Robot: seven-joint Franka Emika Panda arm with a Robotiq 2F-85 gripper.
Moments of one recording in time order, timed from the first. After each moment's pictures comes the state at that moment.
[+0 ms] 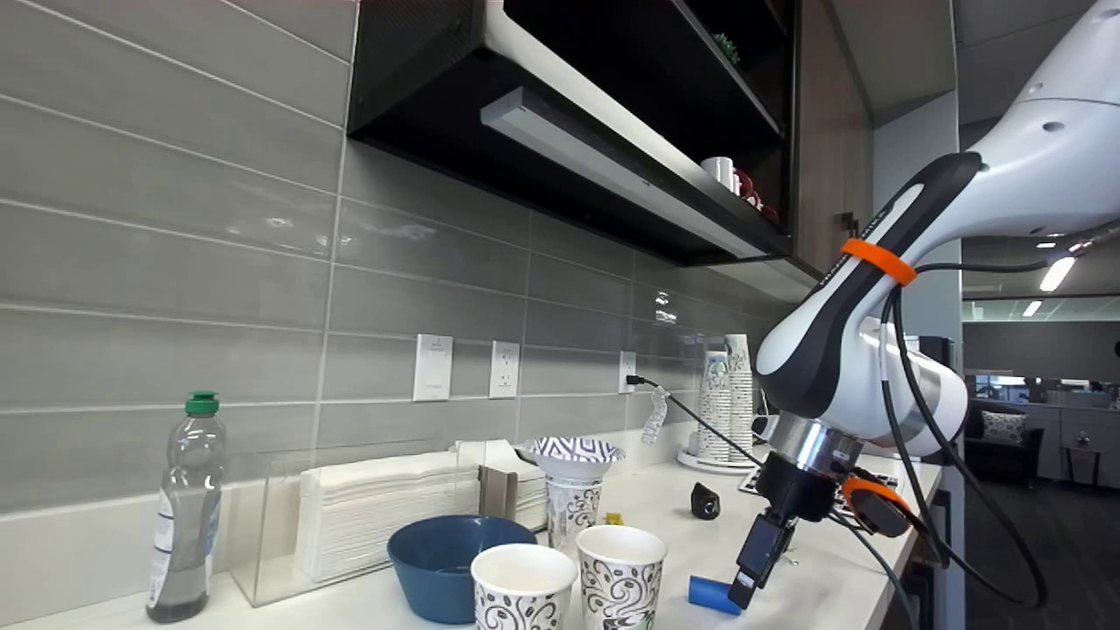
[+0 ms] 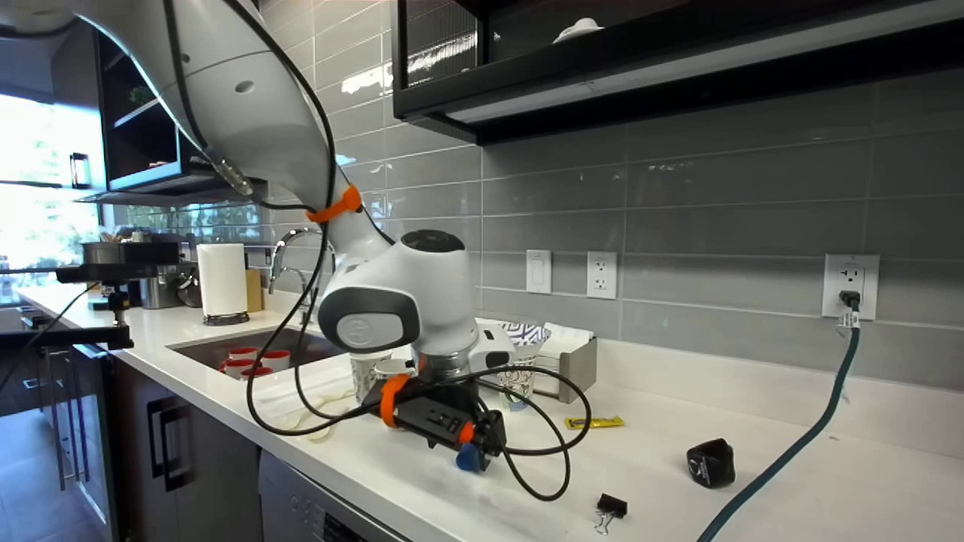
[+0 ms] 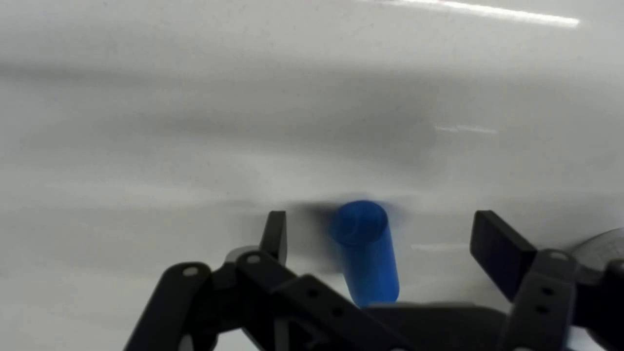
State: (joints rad) arm 0.10 0.02 -0.16 -2.57 0.71 2.84 -0.94
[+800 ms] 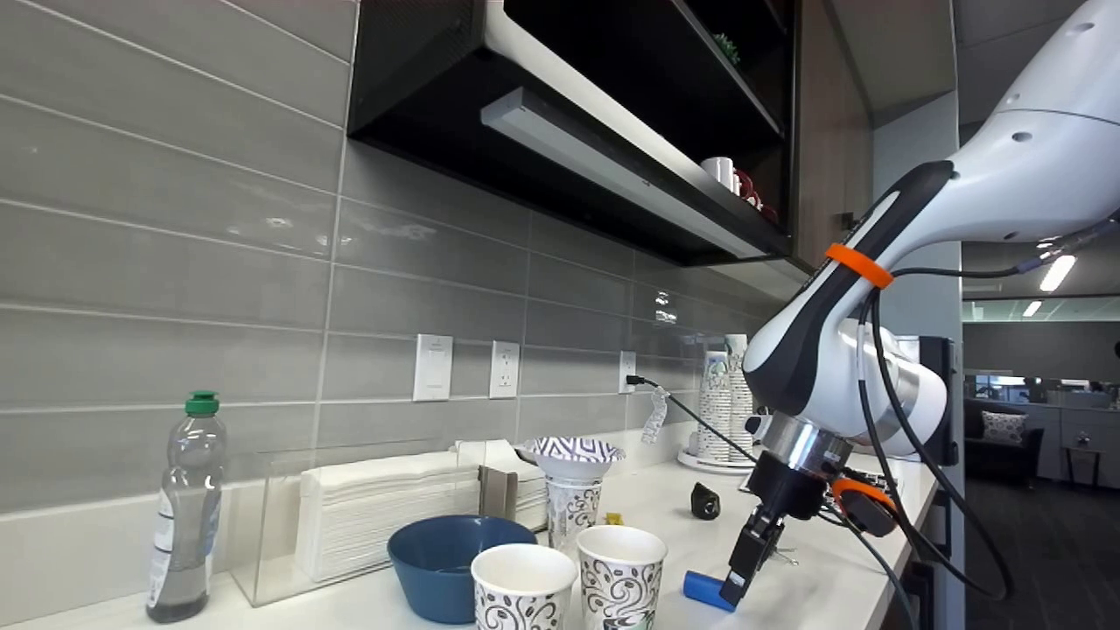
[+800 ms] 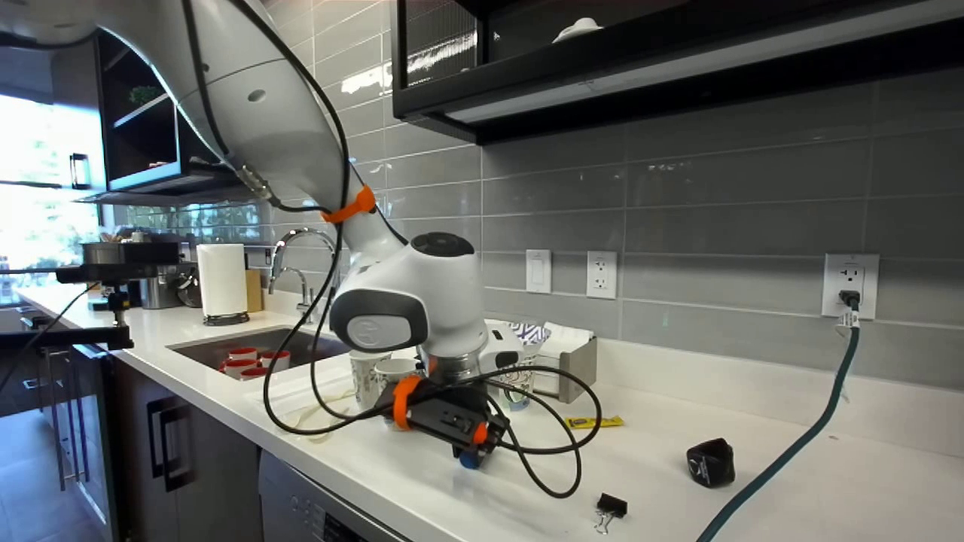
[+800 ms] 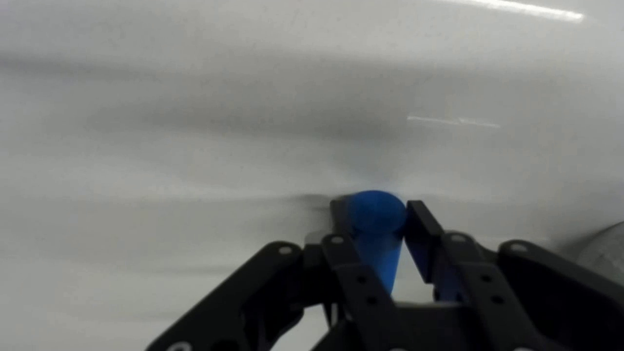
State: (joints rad) arm 0.10 0.06 -0.16 -2.53 0.79 2.84 -1.03
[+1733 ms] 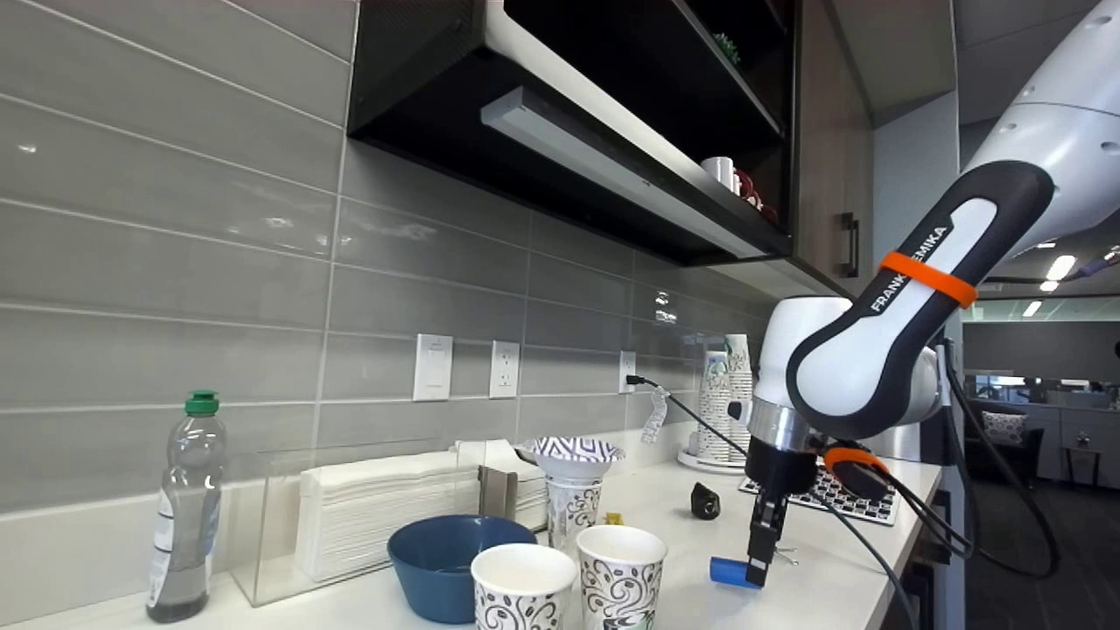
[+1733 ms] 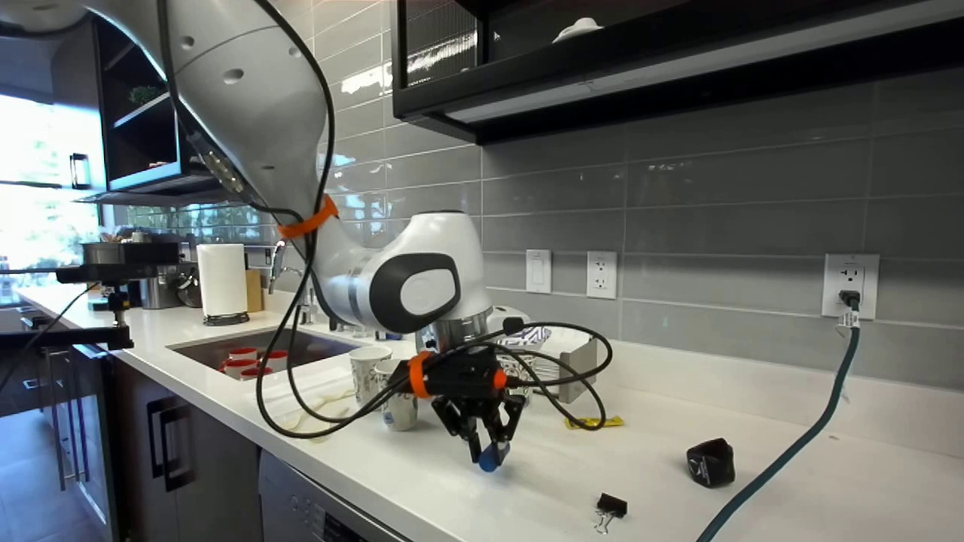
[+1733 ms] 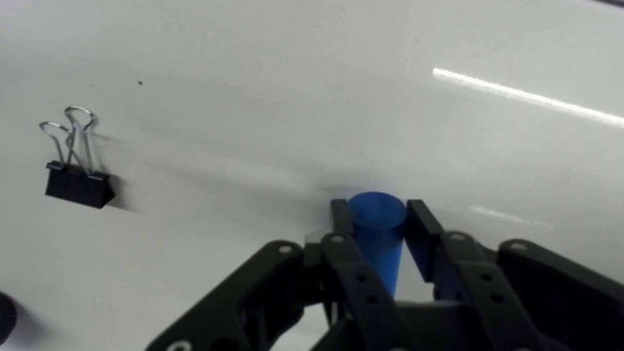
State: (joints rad) arm 0.17 0.02 -0.32 -2.50 -0.09 2.74 -0.41
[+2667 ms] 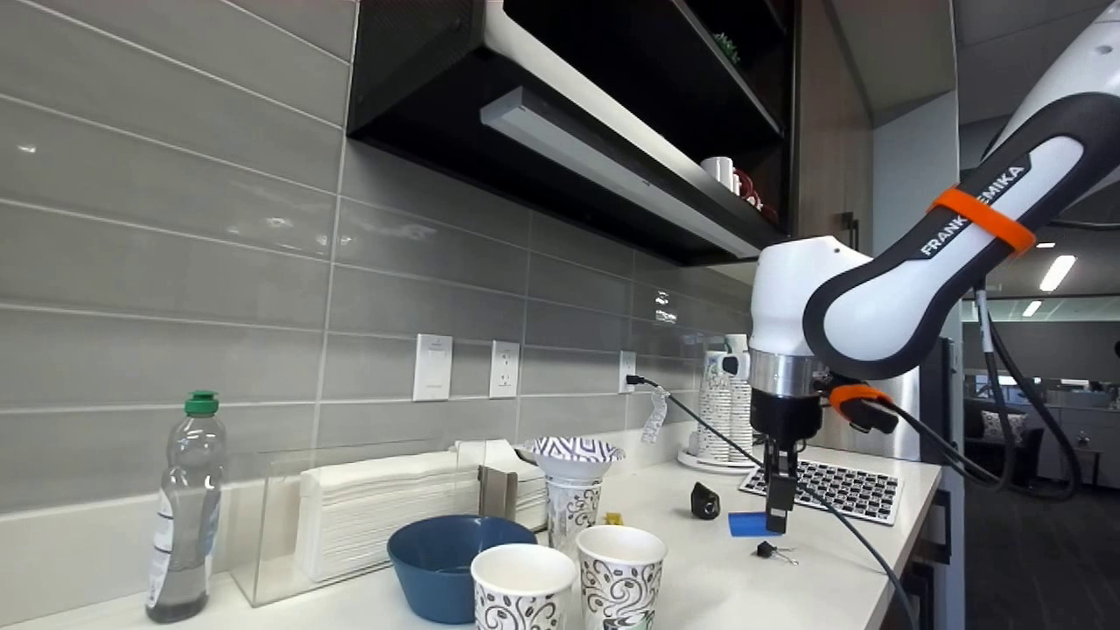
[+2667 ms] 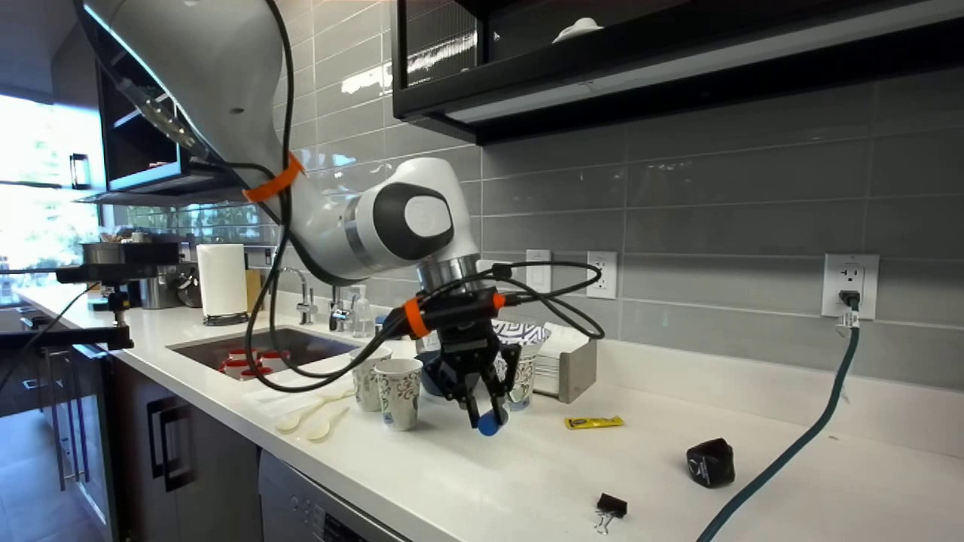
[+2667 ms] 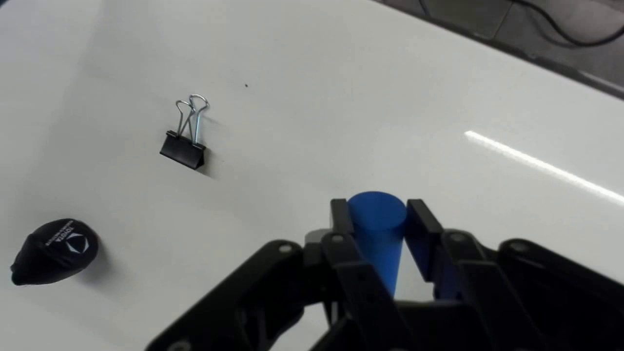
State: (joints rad) arm 0.00 -0.13 -0.12 -2.46 -0.37 2.47 -0.32
